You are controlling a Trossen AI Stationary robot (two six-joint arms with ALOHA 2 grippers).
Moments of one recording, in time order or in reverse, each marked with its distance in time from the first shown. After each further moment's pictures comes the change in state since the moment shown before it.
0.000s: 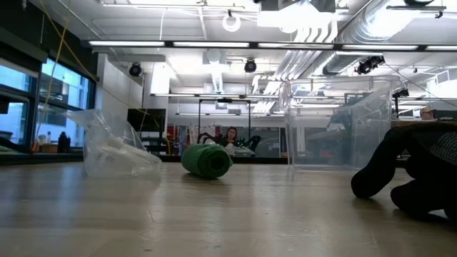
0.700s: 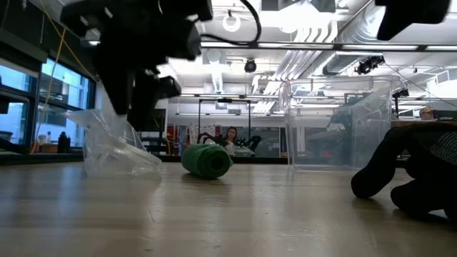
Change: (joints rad) left arm 0.345 0.530 0.007 0.135 0.534 0.326; right arm 0.386 -0.162 -0.588 0.283 0.049 0.673
